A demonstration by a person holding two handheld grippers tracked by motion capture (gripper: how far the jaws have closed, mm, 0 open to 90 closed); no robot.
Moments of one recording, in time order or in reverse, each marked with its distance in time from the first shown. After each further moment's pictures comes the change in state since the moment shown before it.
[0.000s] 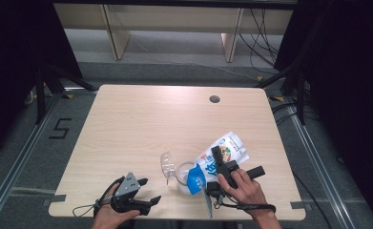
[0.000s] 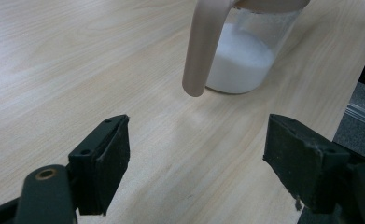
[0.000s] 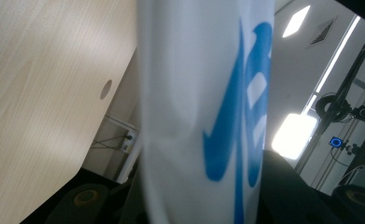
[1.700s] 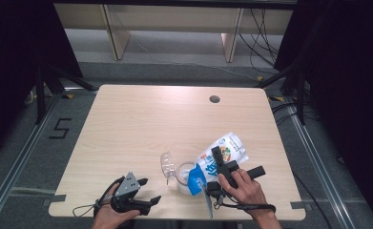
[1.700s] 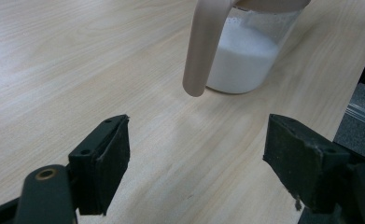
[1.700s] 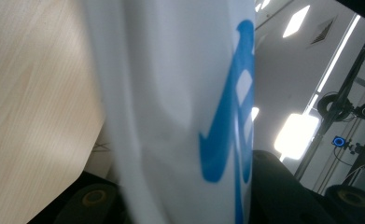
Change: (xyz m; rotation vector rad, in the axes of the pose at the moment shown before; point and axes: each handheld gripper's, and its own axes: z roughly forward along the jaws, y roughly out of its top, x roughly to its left) left arm 0.000 0.000 0.000 -0.004 0.000 -0.007; right arm 0.000 -0.001 -0.002 0.010 0.009 0.037
